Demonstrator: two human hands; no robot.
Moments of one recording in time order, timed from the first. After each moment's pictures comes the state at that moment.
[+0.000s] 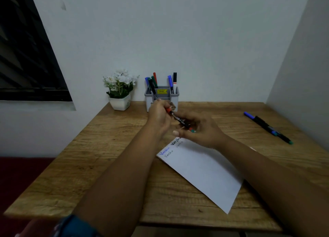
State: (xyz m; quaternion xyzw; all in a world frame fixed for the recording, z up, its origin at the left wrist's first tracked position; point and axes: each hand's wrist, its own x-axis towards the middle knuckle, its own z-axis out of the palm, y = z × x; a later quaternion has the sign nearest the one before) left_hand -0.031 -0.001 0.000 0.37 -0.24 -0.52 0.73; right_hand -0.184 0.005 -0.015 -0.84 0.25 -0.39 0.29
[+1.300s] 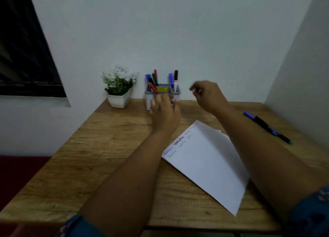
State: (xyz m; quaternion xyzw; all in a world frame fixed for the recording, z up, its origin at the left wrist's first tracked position) left_hand -0.028 -0.015 -0.030 0.66 -0.55 0.03 0.51; right_hand -0.169 -0.099 0.025 -0.83 0.42 -0.37 -0.01
